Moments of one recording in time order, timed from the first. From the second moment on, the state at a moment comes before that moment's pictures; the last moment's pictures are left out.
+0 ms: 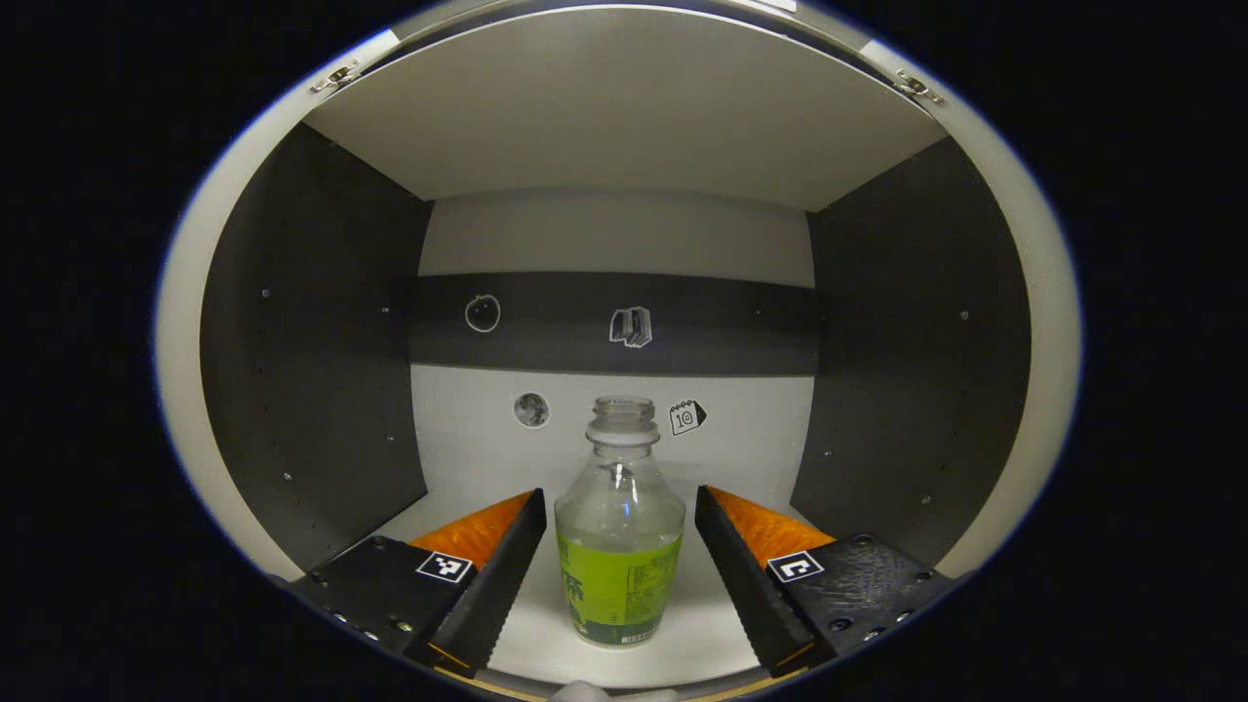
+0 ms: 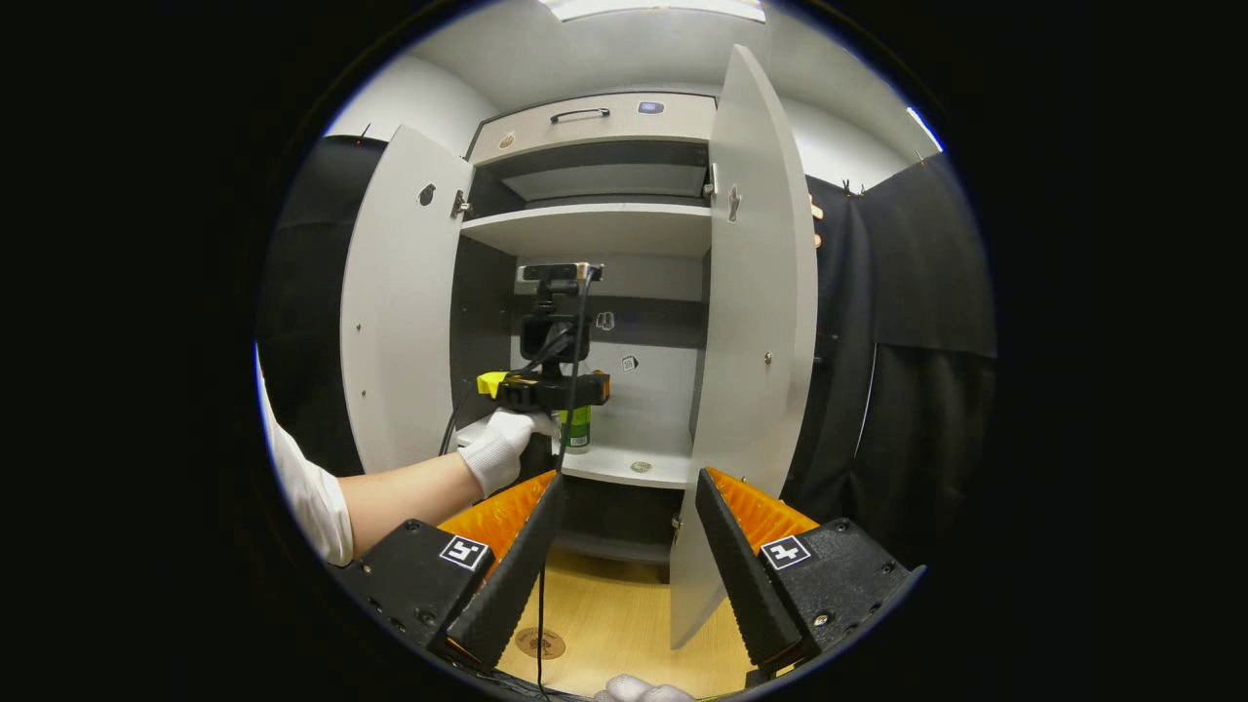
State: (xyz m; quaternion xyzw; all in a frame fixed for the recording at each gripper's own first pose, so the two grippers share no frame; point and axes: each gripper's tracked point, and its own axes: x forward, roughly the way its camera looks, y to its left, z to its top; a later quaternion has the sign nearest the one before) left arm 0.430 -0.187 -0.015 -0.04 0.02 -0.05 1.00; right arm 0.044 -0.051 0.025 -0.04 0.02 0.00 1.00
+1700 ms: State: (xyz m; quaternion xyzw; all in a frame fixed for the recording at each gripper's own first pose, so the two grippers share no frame) left arm 0.103 -0.154 -0.198 -0.05 0.04 -0.15 0.99; right arm -0.057 -0.031 -0.011 -0.02 0.04 -0.06 1.00
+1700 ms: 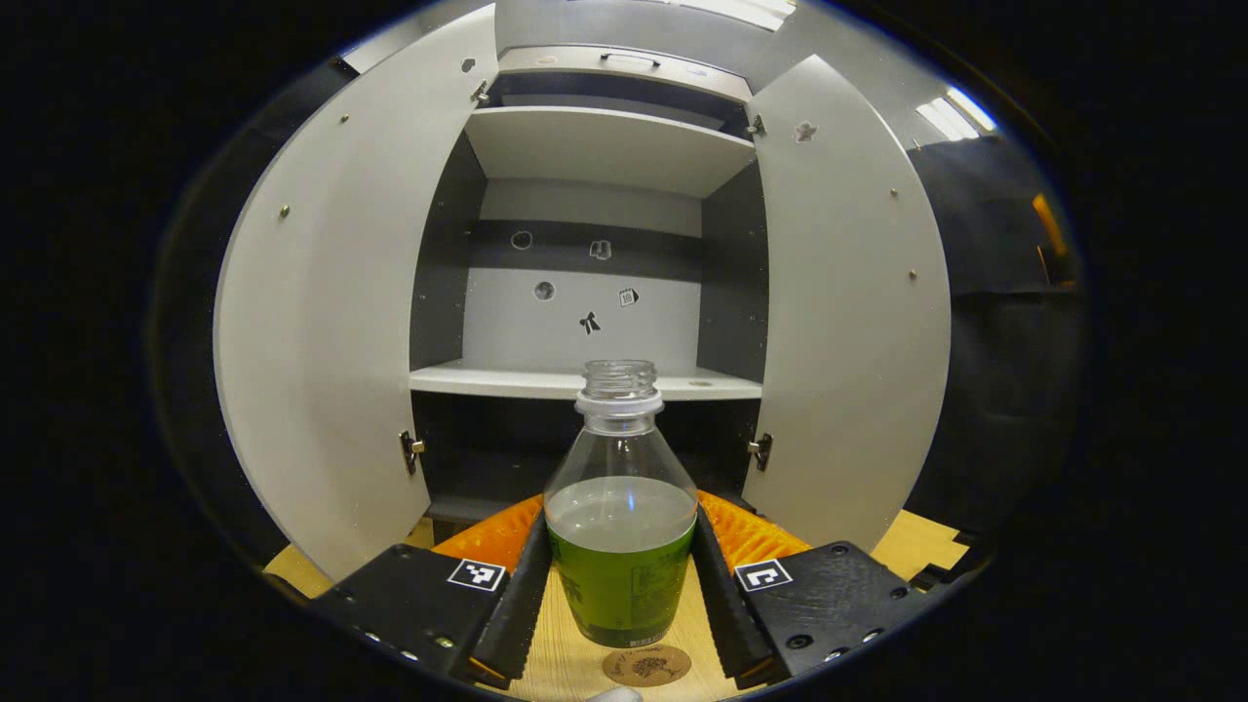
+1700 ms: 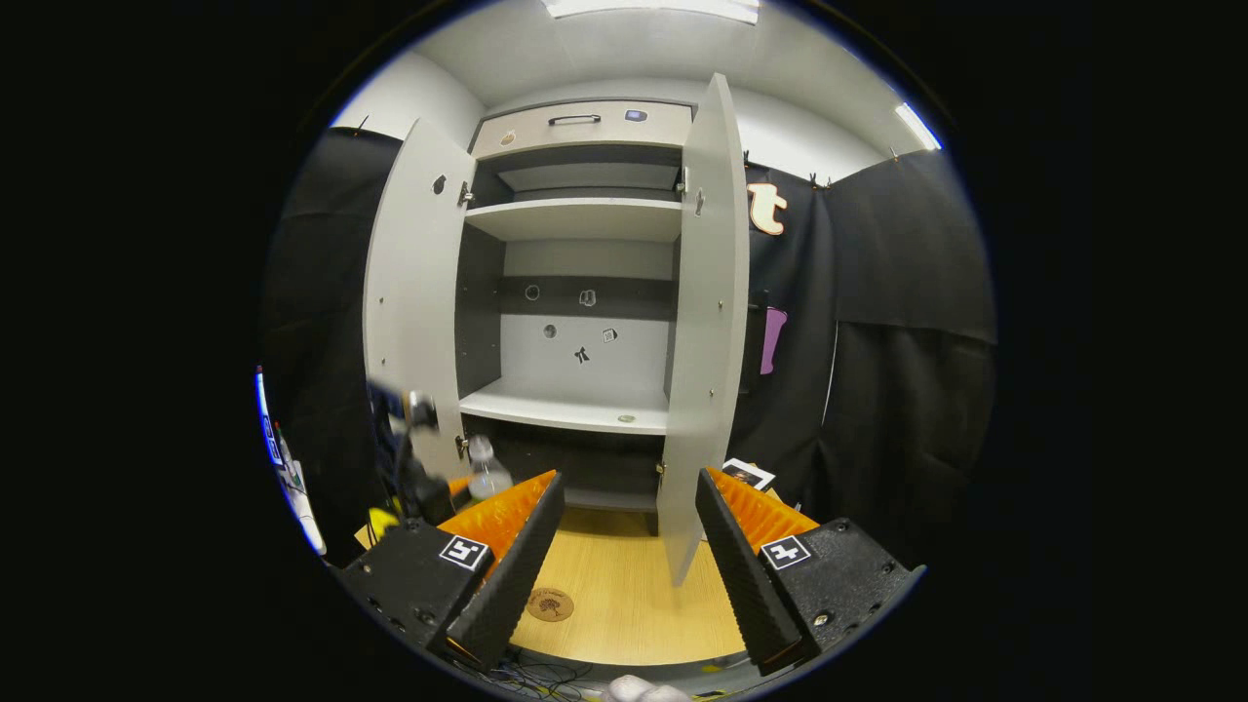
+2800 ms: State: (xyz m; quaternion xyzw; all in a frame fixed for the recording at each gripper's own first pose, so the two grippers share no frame) left arm 0.082 -0.204 -0.338 -0.04 0.04 -0.21 0.98; right arm -0.066 -0.041 -0.037 -0.07 0.11 -0.06 0.99
